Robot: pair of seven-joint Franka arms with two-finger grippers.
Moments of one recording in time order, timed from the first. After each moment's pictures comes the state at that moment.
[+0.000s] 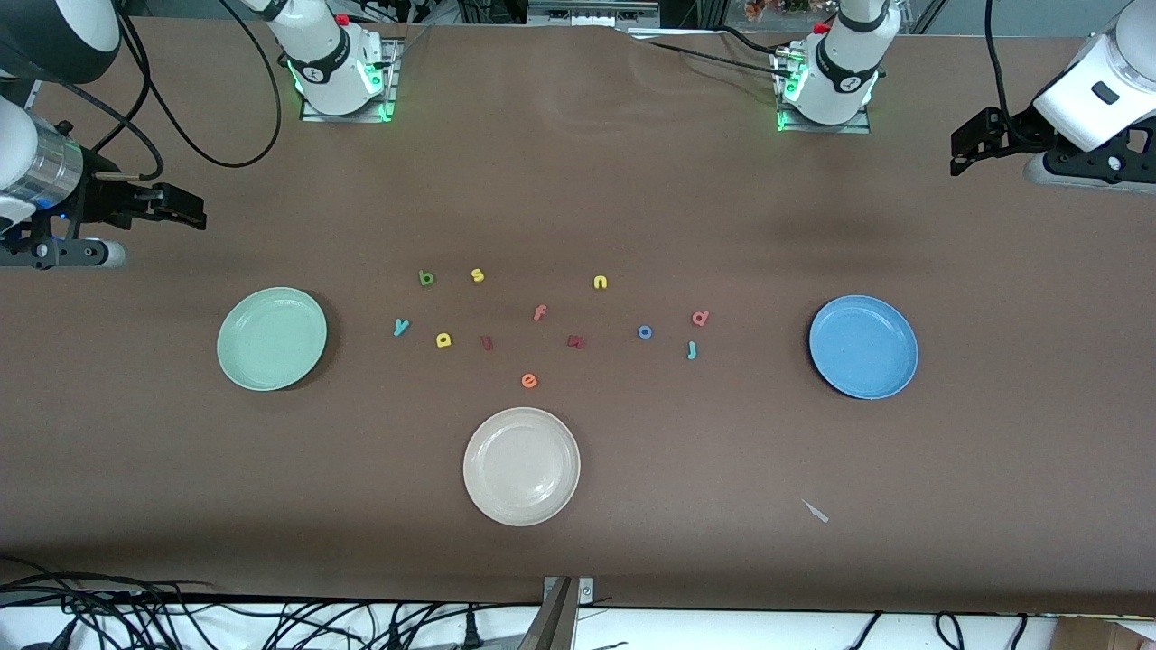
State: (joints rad) left arm 0.02 -0.17 -0.07 -1.80 0.01 1.52 0.05; right arm 0.04 0.06 0.00 -1.65 -0.03 1.52 0.02
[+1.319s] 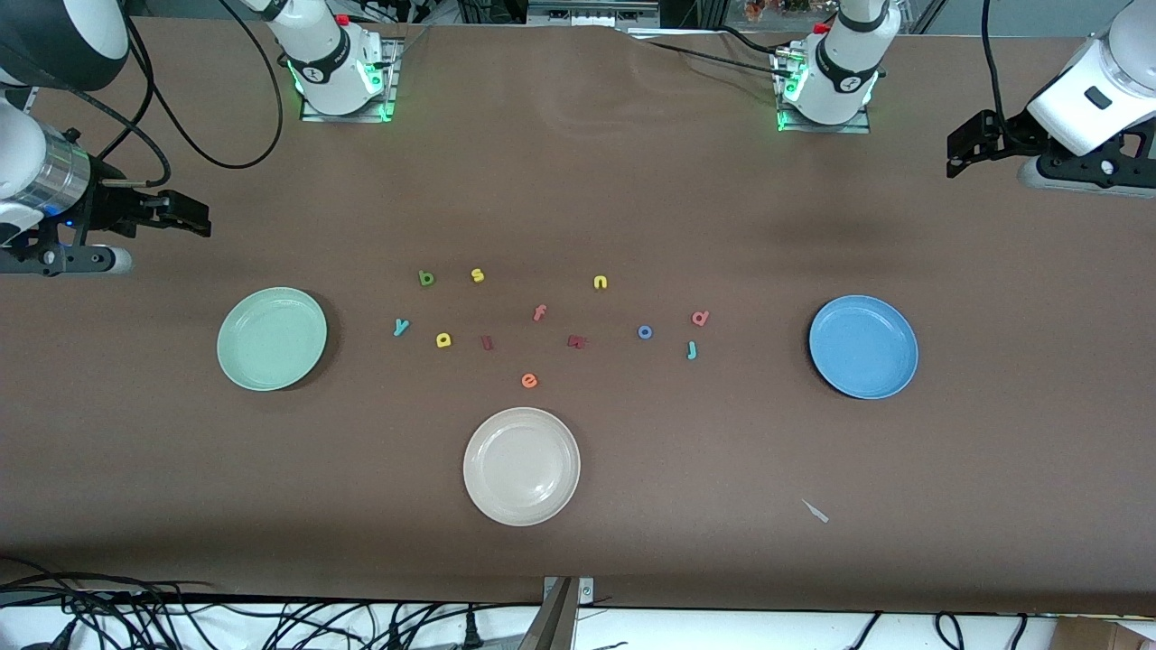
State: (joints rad) left arm 0.02 -0.17 -0.07 -1.80 0.01 1.52 0.04; right arm 0.04 0.07 0.00 -1.65 -0.03 1.56 0.02
